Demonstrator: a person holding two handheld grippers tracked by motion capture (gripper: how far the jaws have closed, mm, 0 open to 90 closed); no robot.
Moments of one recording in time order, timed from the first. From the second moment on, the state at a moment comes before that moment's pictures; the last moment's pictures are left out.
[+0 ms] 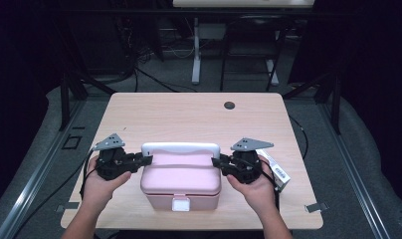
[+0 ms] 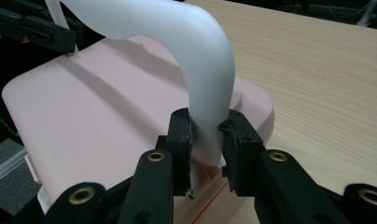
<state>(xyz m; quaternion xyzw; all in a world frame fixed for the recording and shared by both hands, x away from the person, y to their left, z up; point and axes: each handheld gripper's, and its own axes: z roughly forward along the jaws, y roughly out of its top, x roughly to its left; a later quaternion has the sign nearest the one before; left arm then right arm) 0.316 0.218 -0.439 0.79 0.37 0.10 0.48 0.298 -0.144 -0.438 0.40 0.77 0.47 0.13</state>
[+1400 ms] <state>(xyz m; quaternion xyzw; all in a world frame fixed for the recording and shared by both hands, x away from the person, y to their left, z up) 0.258 0.244 -0.456 0.79 0.36 0.10 0.48 0.298 -0.148 -0.428 0.40 0.75 0.51 0.14</state>
